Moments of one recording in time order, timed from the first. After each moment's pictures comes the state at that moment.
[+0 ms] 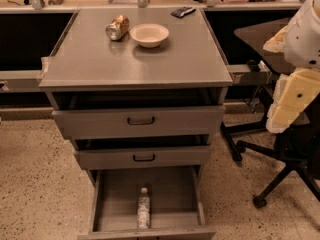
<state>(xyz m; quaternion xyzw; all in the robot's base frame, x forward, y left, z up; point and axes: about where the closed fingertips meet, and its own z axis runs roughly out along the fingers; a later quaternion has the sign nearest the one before) 0.438 -0.217 0.976 -0.60 0.78 -0.03 0.16</state>
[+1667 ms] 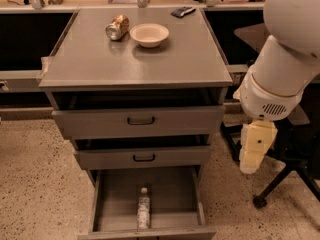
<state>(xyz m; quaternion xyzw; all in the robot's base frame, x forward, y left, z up) 0.422 -0.191 0.870 -0.63 0.77 -0.01 0.07</state>
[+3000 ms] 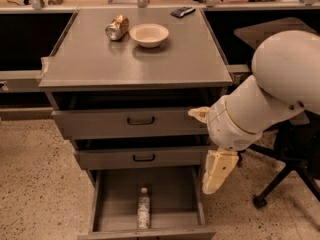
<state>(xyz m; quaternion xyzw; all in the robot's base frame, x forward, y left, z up) 0.411 -0.102 0.823 -0.71 0.67 0.08 0.20</state>
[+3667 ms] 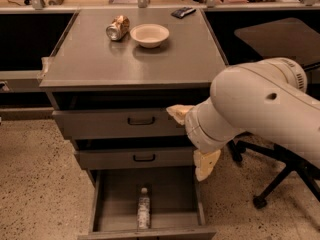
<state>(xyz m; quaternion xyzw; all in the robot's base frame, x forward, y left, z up) 0.451 -0.079 0.797 -0.81 0.53 -0.07 0.21</state>
